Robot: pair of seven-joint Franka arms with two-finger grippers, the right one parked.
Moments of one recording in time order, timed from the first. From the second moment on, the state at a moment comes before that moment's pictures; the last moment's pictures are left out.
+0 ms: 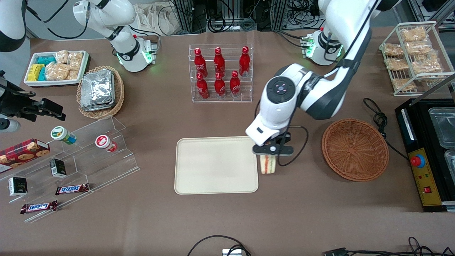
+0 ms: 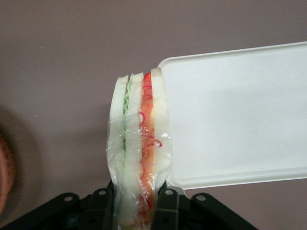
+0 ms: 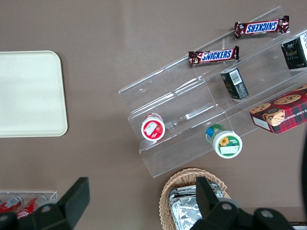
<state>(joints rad) -0.34 0.53 -0.36 -1.46 0.26 2.00 -0.64</state>
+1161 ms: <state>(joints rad) -0.42 0.81 -0.35 -1.36 0.26 2.14 -0.66</state>
